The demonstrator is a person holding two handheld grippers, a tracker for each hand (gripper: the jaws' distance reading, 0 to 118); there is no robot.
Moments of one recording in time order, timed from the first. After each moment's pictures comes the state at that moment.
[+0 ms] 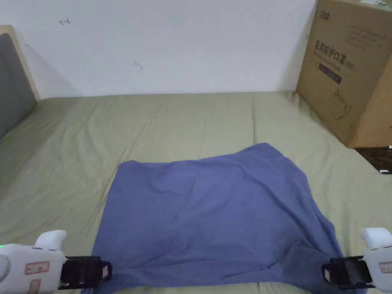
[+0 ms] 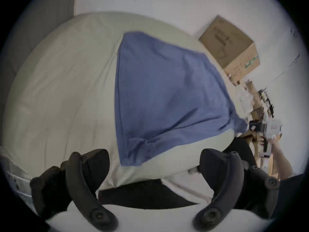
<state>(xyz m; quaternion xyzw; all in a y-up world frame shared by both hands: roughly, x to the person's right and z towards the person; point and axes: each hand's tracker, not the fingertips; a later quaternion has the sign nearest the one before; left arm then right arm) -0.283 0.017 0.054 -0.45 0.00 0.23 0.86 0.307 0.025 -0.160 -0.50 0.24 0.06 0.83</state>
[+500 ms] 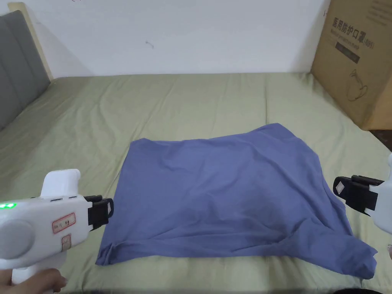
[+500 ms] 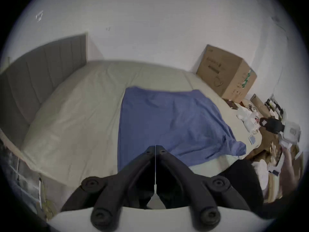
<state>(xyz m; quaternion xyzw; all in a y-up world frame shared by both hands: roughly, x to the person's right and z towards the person) -0.229 0.090 0.062 -0.36 0.09 0.17 0.91 0.250 0.125 -0.099 -0.30 0.25 -0.06 0.92</state>
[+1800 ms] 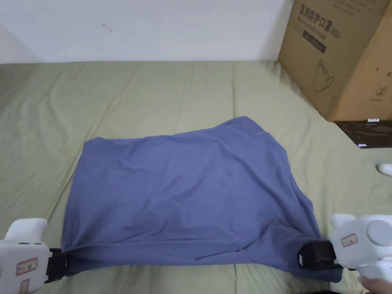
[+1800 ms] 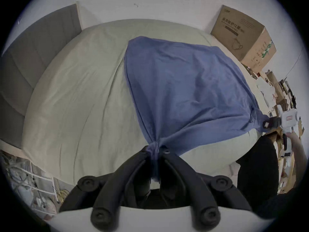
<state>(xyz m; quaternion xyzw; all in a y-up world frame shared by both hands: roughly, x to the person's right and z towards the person) -0.241 0.014 0.018 -0.50 0.10 0.13 0.85 0.299 -0.047 -0.220 -0.63 0.16 0.08 0.76</state>
